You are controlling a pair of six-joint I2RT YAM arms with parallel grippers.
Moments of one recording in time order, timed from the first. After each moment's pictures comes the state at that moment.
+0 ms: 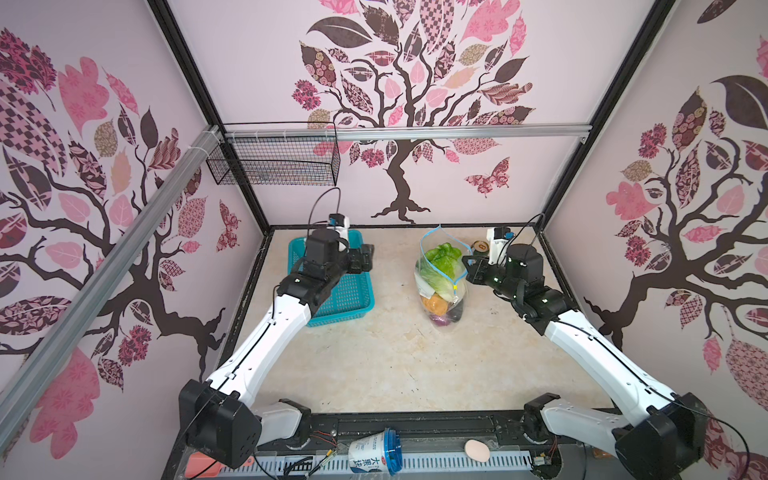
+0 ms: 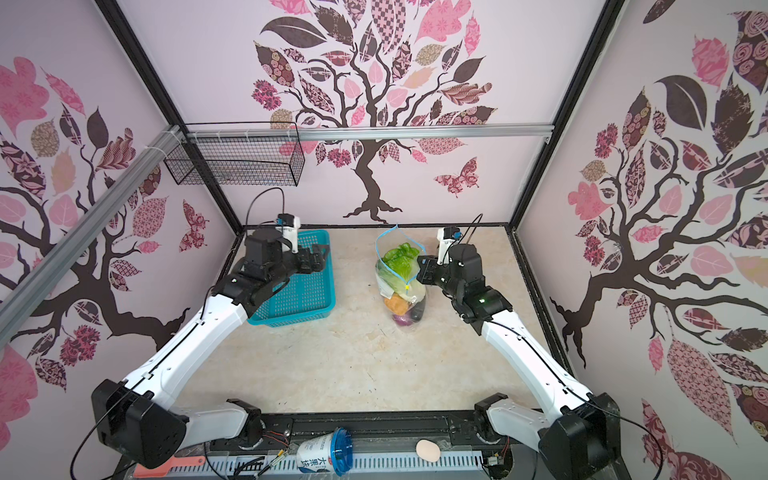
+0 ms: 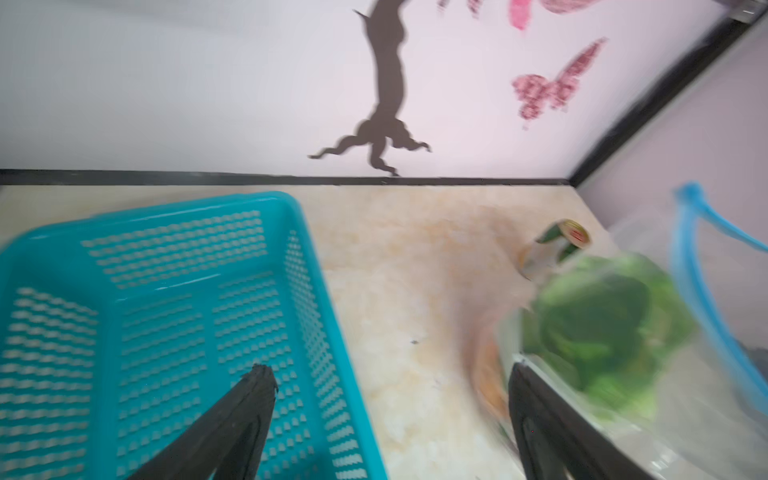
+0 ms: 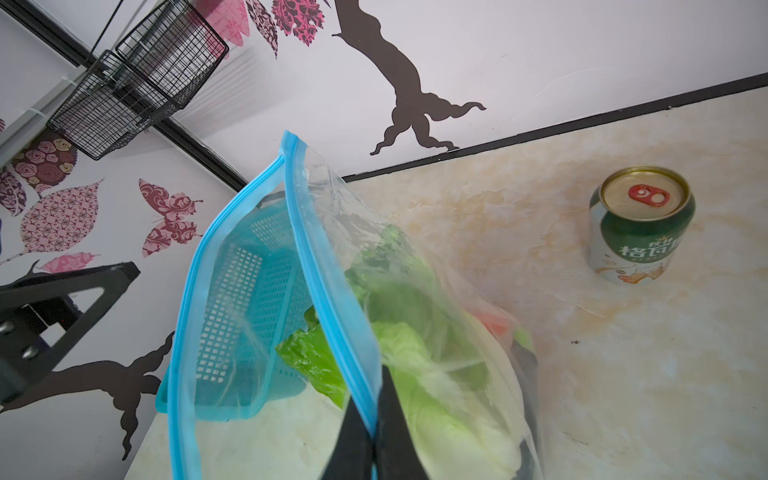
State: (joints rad) left arm -0.43 1.29 1.16 -0.28 0.01 -0.30; right arm 0.37 1.14 0.98 -0.18 -0.13 0.52
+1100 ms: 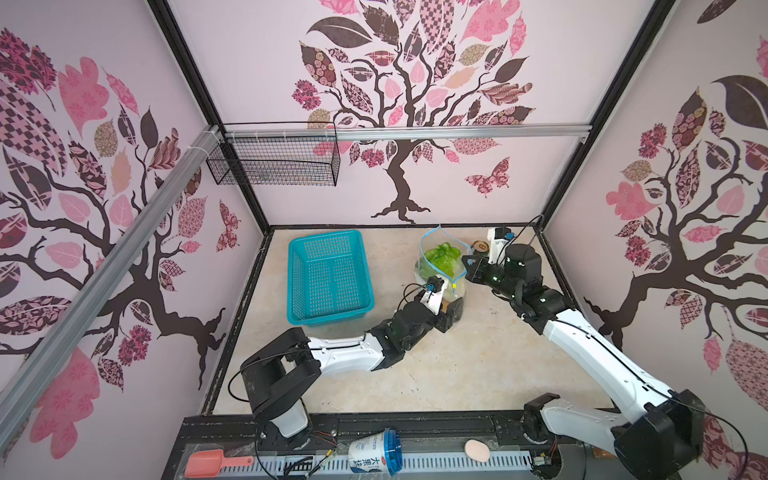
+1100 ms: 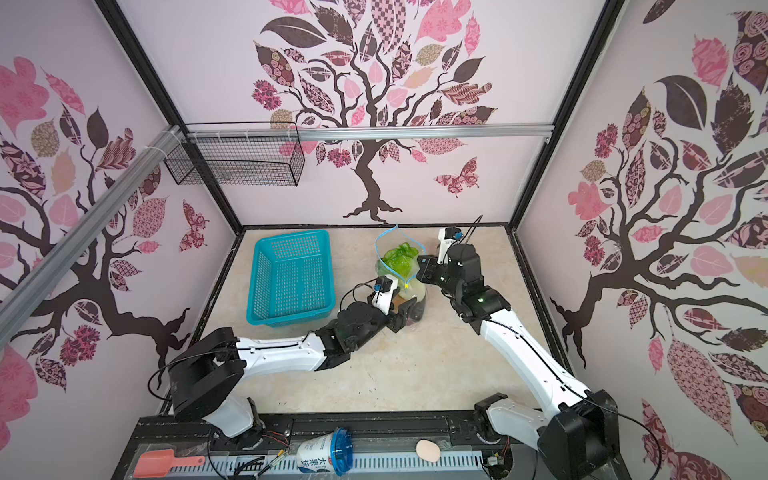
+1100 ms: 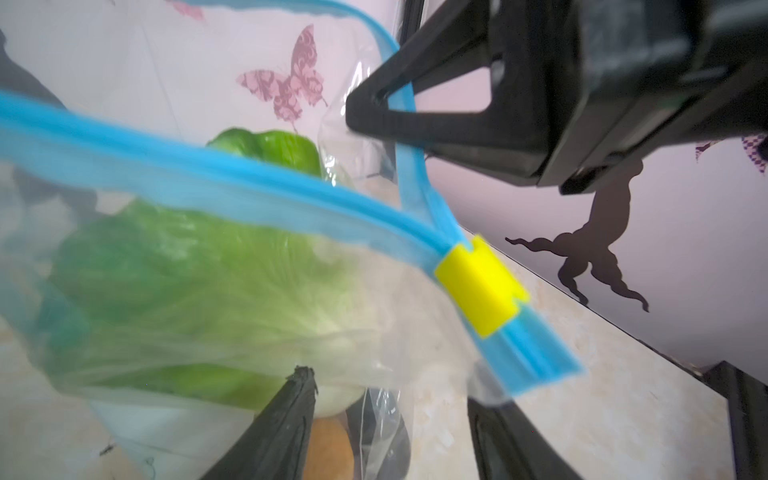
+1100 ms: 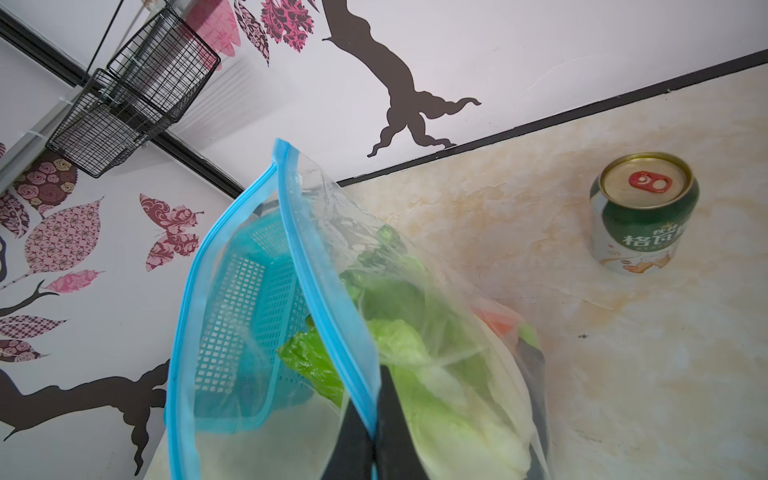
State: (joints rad) left arm -1.04 1.65 0.88 0.67 -0.28 -0.20; right arm 0.37 1.15 0.97 -0.16 -0.12 0.56
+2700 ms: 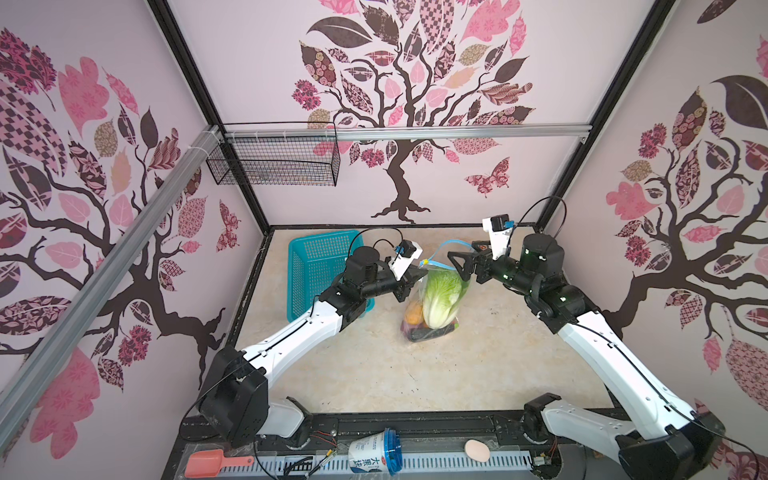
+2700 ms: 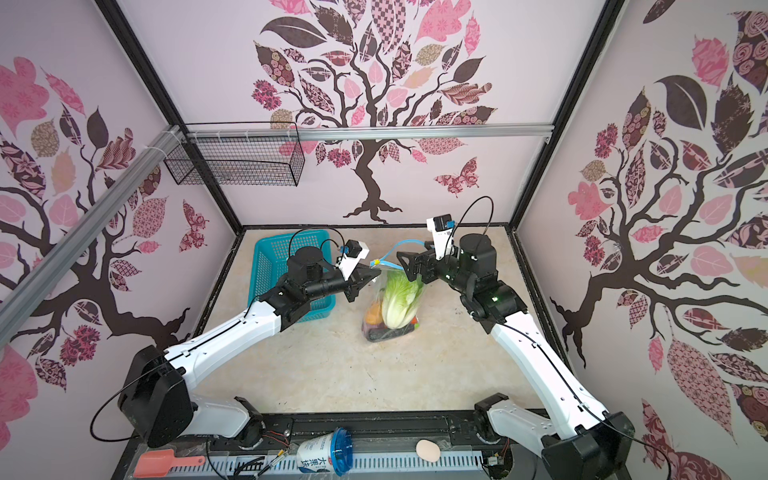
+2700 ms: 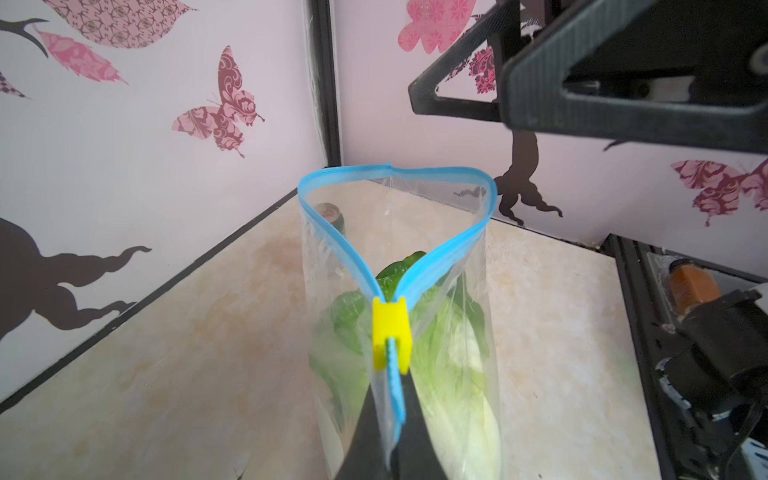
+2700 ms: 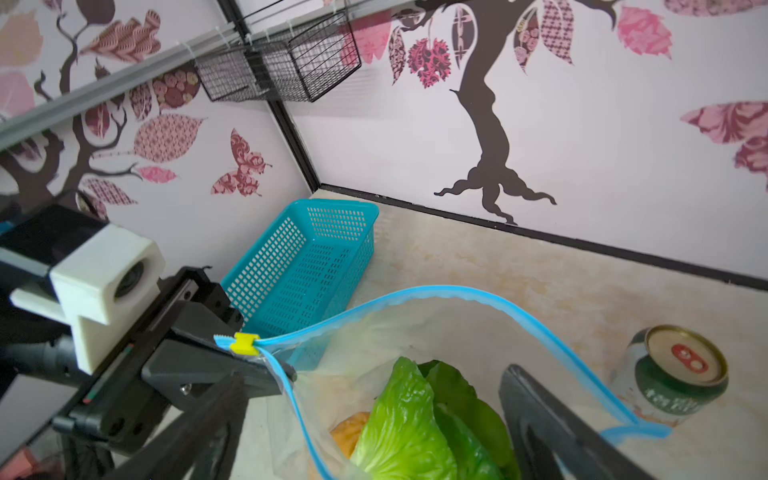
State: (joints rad) left arm -0.63 1.41 1.05 0.12 0.46 0.11; right arm 0.37 1.11 1.11 -0.24 -0.36 0.15
